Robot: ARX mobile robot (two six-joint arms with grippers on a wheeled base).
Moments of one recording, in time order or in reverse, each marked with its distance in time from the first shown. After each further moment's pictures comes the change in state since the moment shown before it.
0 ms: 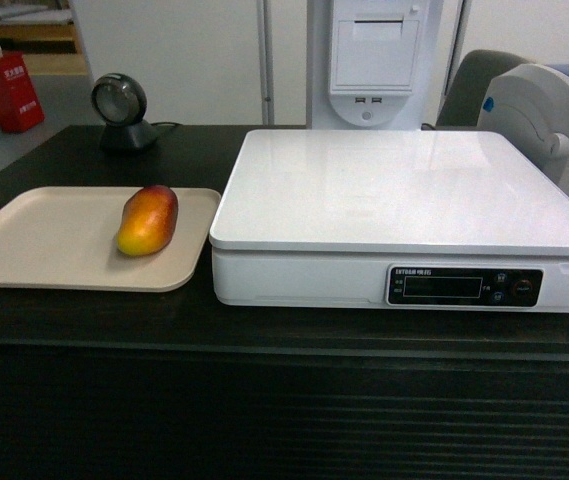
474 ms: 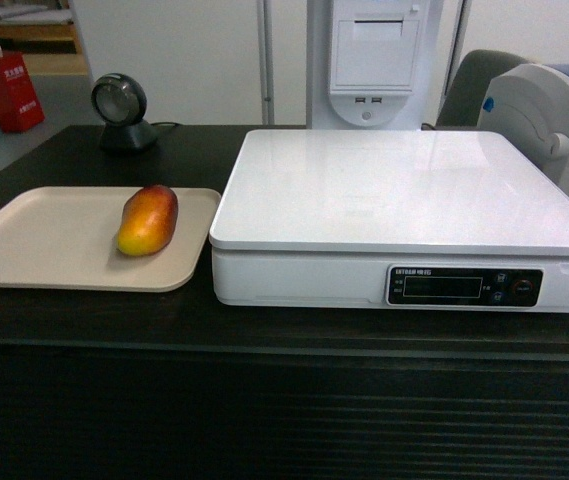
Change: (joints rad) left arm 0.000 0.000 0.000 0.000 0.000 0.000; right arm 0.000 0.000 0.000 0.000 0.000 0.000
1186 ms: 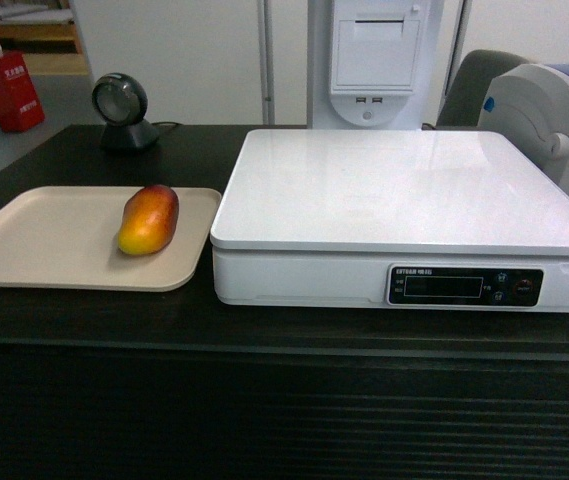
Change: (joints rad) left arm 0.129 1.078 0.445 0.547 0.053 -0.077; right arm 0.000 0.000 0.000 0.000 0.000 0.000
